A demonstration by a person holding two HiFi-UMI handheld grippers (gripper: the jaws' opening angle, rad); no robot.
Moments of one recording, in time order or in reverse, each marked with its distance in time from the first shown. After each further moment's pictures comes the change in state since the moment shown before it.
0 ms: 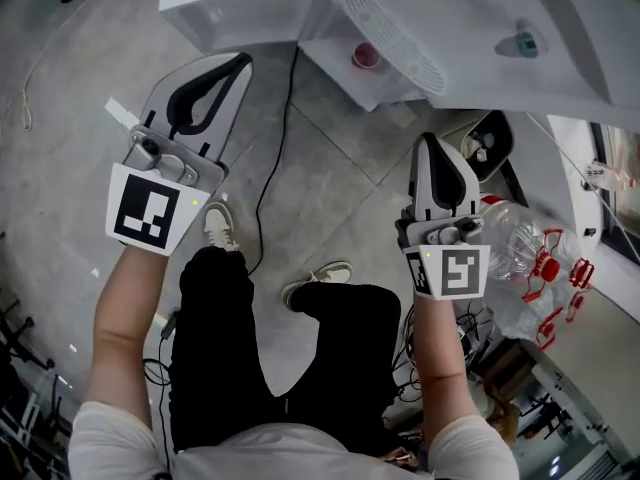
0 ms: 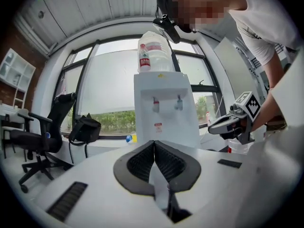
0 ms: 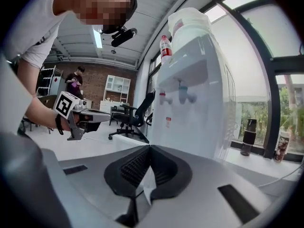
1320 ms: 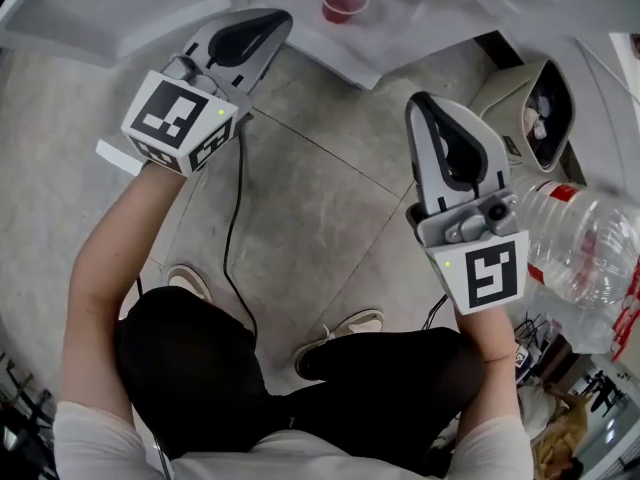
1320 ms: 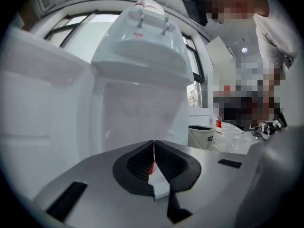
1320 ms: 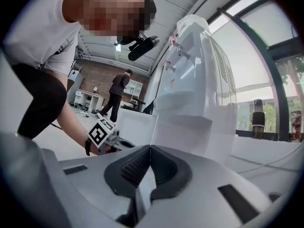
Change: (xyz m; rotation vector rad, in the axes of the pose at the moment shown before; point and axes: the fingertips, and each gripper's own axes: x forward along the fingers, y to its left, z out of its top) left arm 0.189 -0.099 -0.289 -0.095 0.041 -0.291; right arm 0.043 -0.016 -0.211 -0.143 -0.123 0.074
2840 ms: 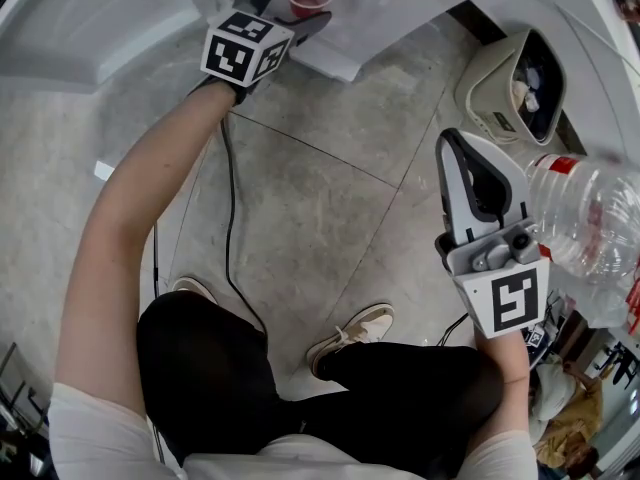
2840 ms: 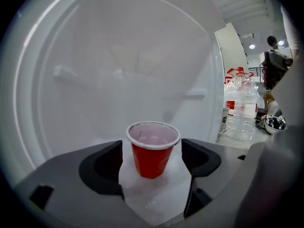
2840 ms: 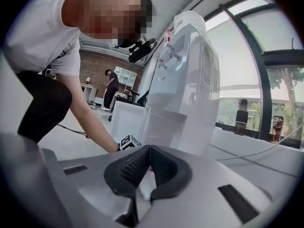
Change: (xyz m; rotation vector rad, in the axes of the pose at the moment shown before) left arm 0.138 0.018 -0.094 -0.034 0.207 -0.048; right arm -0.070 -0.015 -0.017 0.016 0.145 -0.082
